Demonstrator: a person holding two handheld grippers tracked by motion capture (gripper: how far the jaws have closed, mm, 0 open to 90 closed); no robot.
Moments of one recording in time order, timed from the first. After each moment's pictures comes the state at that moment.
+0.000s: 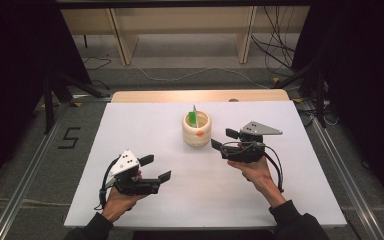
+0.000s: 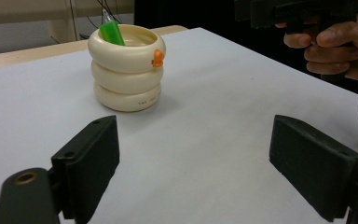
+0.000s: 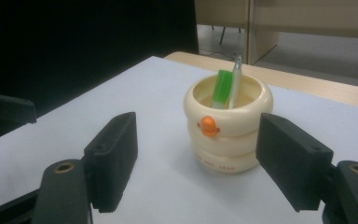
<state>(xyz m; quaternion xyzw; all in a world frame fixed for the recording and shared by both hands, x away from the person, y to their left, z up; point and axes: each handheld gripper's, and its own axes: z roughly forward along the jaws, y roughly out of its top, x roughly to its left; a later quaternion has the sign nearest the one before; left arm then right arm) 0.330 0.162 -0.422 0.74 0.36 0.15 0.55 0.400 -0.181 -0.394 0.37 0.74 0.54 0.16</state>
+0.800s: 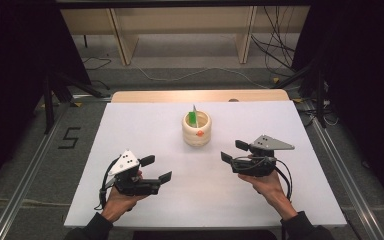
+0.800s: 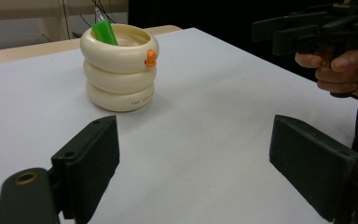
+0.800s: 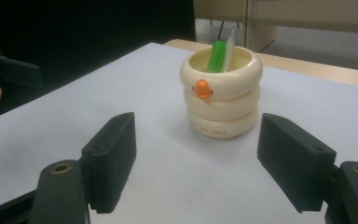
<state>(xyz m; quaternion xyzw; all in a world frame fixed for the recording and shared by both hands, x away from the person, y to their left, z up) 0.330 0.162 -0.421 0.74 0.35 0.13 0.56 0.371 -0.207 -0.411 0.36 0.74 0.54 0.17</state>
